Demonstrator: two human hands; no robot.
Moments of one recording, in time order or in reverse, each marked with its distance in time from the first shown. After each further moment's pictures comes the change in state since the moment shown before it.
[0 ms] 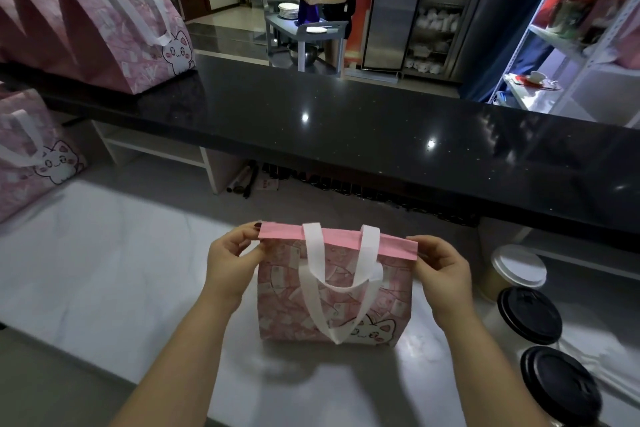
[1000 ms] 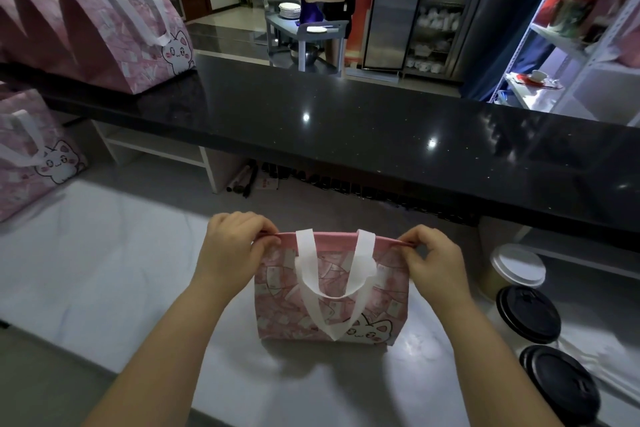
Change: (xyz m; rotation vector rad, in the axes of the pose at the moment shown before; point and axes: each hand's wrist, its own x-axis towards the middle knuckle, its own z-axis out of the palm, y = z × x) left_hand 0.000 0.043 -0.004 1.004 -0.129 0.676; right_hand 0.008 -0.026 0.009 -0.690 -0.076 -0.155
